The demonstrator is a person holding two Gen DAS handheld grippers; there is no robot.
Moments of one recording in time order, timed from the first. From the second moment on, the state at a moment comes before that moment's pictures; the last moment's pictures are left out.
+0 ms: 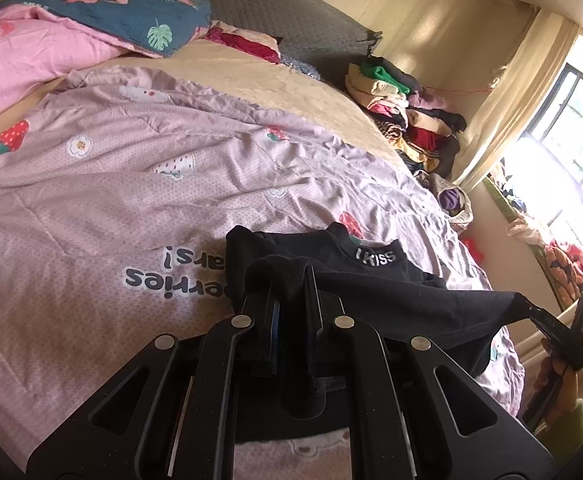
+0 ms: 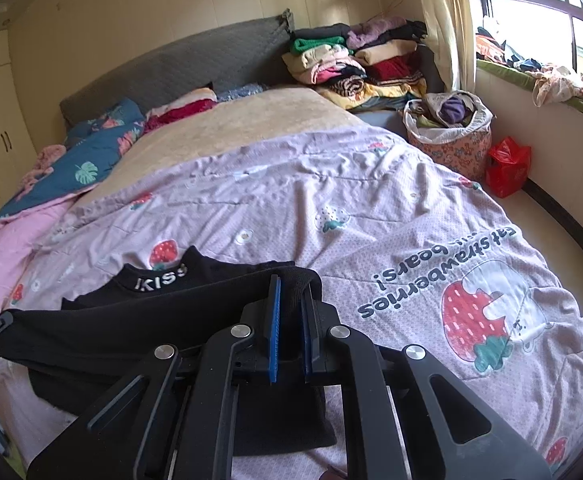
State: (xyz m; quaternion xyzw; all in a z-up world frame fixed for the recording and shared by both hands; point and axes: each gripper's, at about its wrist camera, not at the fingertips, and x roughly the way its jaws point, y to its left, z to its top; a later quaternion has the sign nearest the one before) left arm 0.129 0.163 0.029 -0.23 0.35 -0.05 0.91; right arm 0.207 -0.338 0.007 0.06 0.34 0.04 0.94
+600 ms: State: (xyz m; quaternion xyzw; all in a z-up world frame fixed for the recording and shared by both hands) left arm 0.153 0.157 0.002 -0.22 0.37 -0.03 0.90; right arm 0.240 -0.328 -0.028 0.04 0.37 0.02 0.93
